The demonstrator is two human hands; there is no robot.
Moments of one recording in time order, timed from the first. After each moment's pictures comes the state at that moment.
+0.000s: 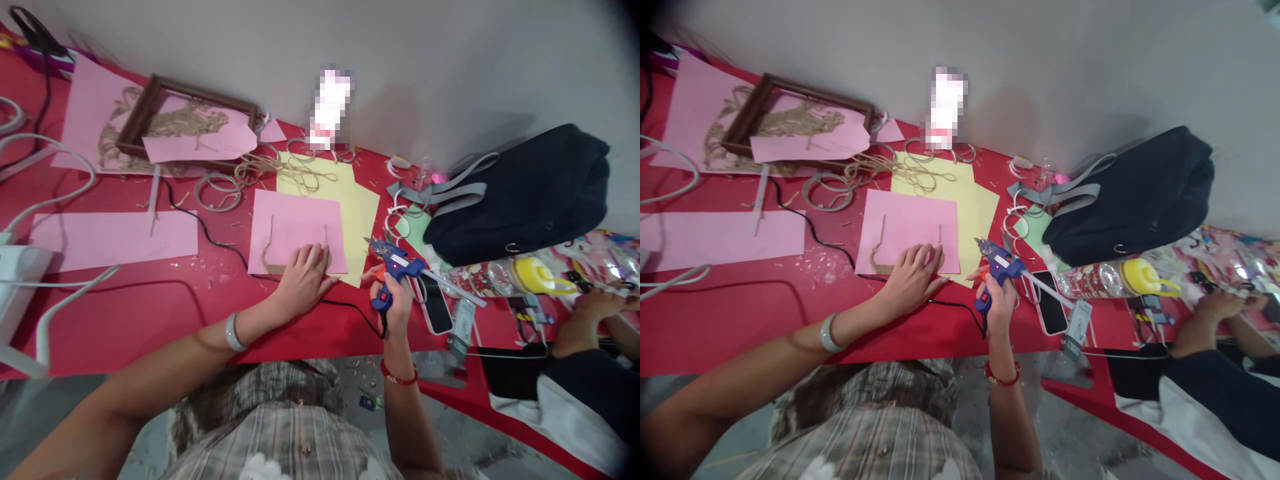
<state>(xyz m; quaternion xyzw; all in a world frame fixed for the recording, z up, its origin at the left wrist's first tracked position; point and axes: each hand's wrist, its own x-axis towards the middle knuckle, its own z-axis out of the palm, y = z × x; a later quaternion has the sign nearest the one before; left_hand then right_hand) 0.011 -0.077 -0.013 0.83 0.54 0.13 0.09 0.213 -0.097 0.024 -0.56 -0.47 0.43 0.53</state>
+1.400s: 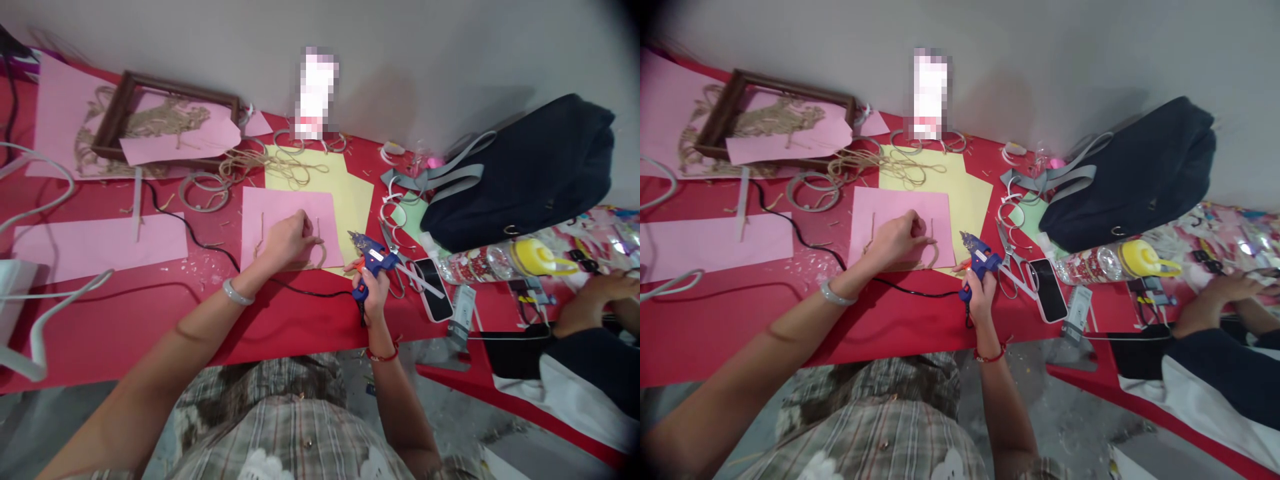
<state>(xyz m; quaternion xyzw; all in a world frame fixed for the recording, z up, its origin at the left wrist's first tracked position) -0.011 0.002 0.006 0.69 0.64 0.17 0.30 0.199 -0.092 -0.008 -0.60 -0.51 0.40 0.46</state>
